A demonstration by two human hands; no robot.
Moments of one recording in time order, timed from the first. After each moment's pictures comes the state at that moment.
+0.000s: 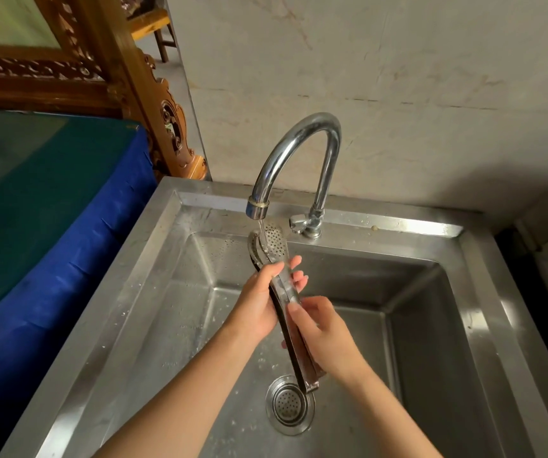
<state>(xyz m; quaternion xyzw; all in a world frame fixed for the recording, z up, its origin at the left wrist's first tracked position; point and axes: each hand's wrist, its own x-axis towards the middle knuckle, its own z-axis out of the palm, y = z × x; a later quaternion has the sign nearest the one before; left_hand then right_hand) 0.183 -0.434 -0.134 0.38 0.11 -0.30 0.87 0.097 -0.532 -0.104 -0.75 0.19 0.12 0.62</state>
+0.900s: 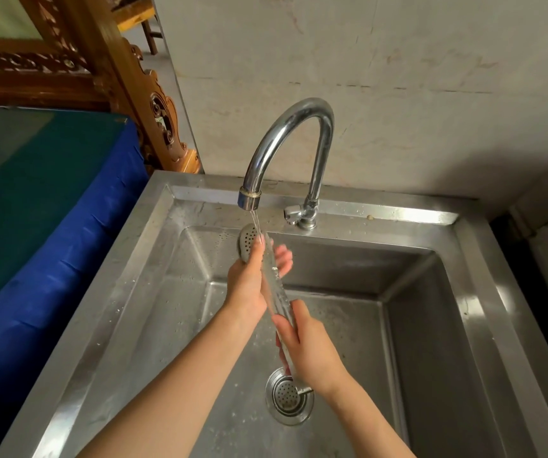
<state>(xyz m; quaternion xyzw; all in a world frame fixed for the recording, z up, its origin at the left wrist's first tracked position) 0.195 -0.437 -0.124 0.45 0.20 -0.17 0.86 0.085 -0.518 -0.137 -0.84 0.08 0.09 0.53</state>
